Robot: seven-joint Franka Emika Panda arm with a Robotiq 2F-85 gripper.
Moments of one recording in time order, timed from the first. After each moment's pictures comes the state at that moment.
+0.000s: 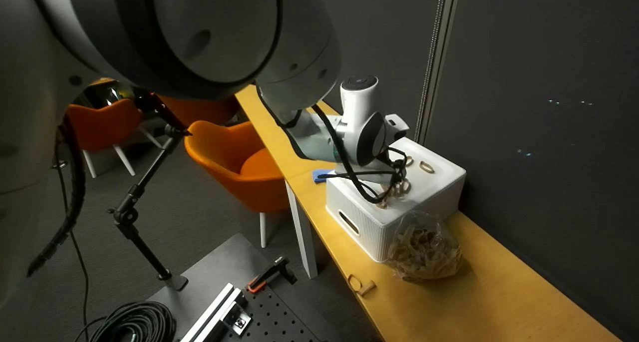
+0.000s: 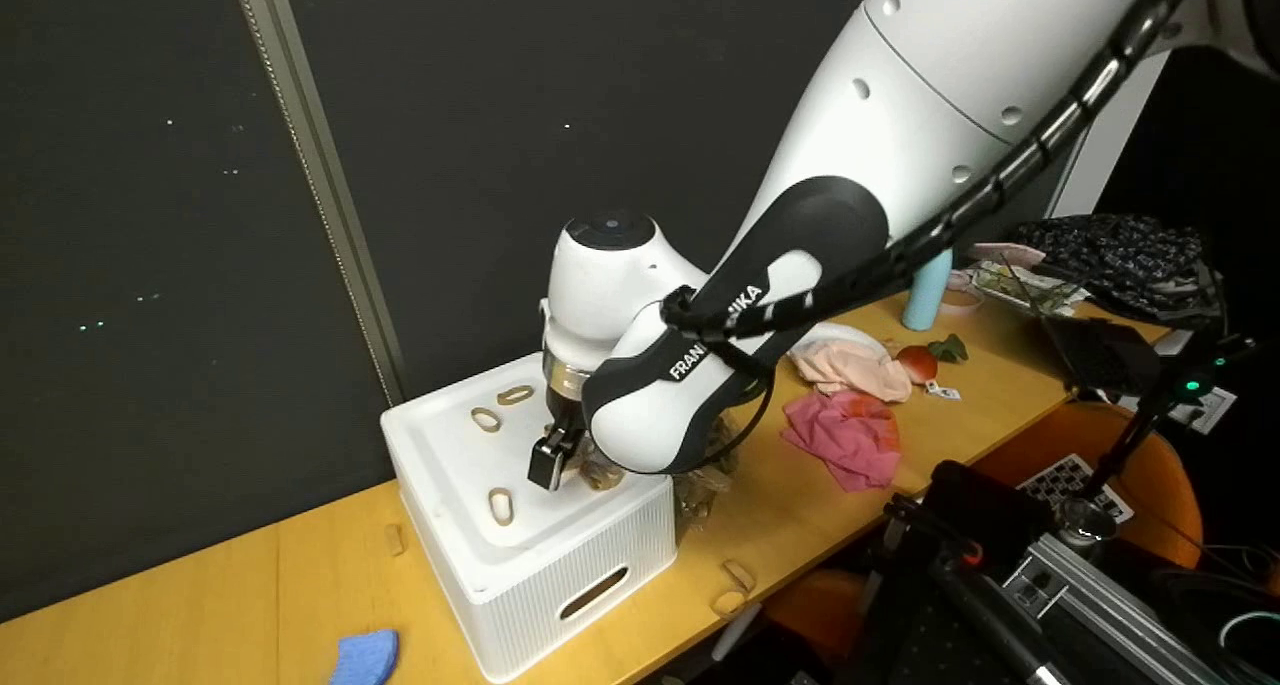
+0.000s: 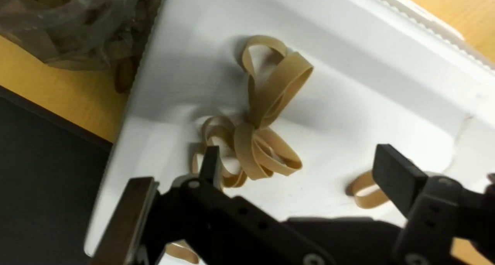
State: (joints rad) arm 0.15 0.68 0.01 -1.88 -0.22 2.85 0.03
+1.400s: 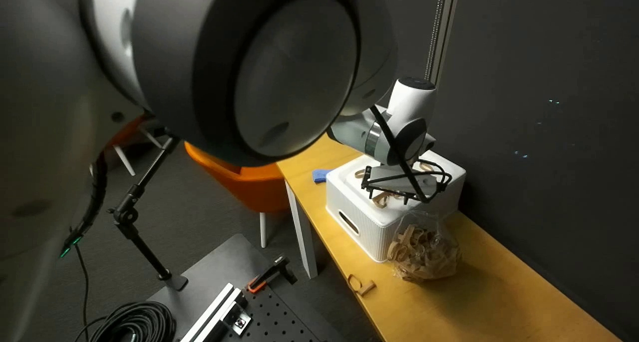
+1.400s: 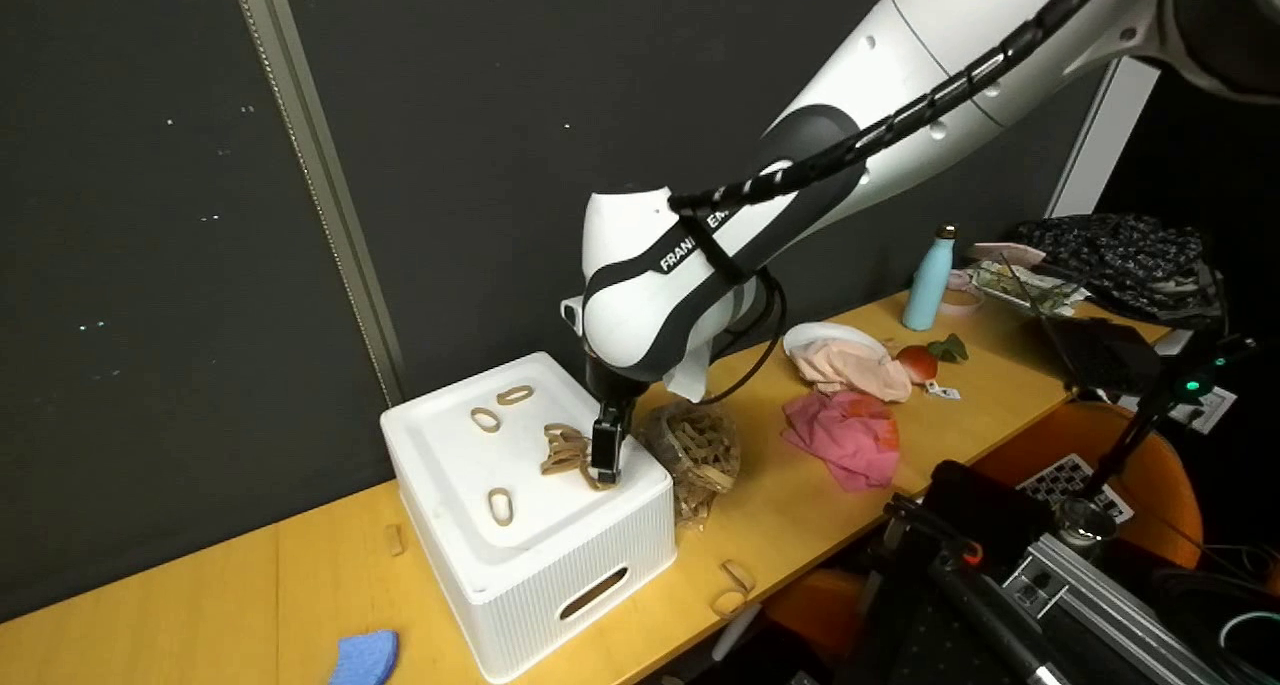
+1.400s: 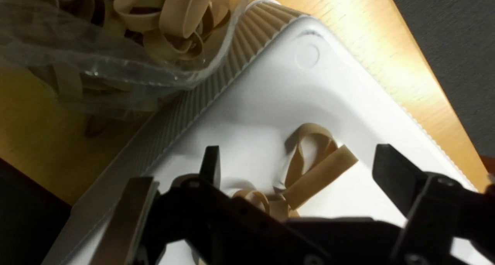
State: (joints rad) arm -0.11 0.74 0.20 -1.75 -0.08 2.49 -0.49
